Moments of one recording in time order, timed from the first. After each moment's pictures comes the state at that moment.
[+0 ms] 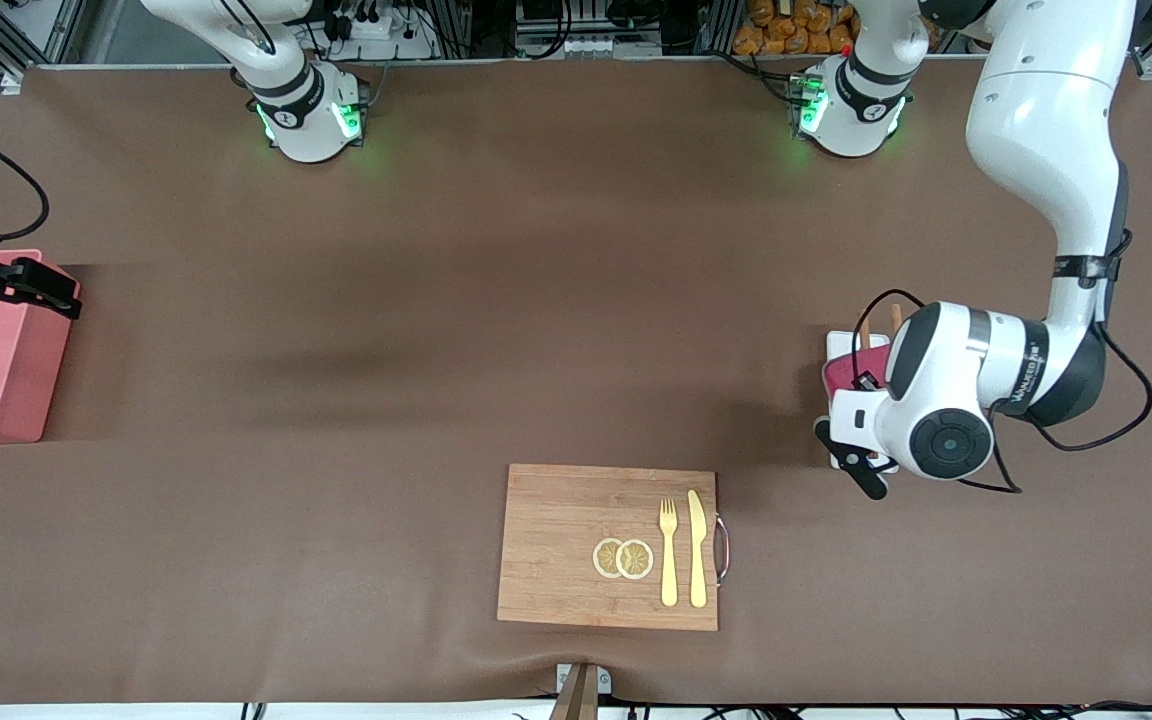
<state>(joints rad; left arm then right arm) -0.11 0.67 -0.14 -1.38 0.24 1.66 0.61 -0.01 0.07 -0.08 -1.59 -0.06 1.63 -0.07</state>
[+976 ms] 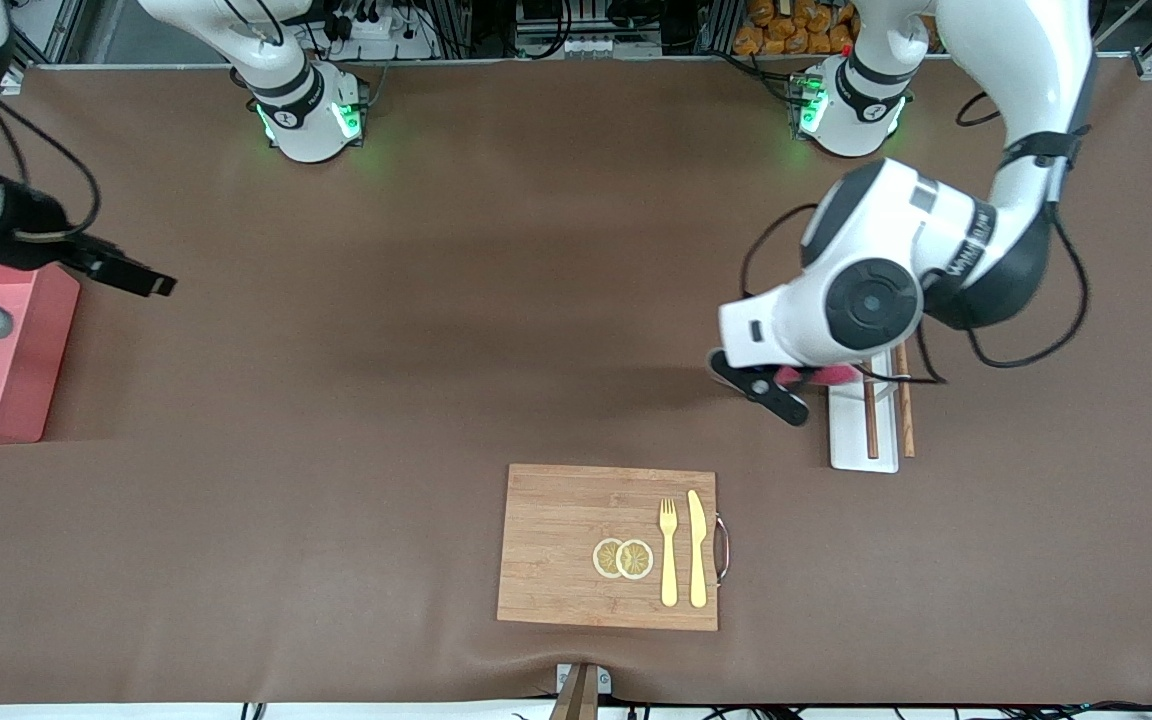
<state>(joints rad) -0.19 0.49 -0.38 -1.35 -0.01 1.55 0.01 0.10 0.07 -0.05 -1.55 0.24 1.43 0.69</state>
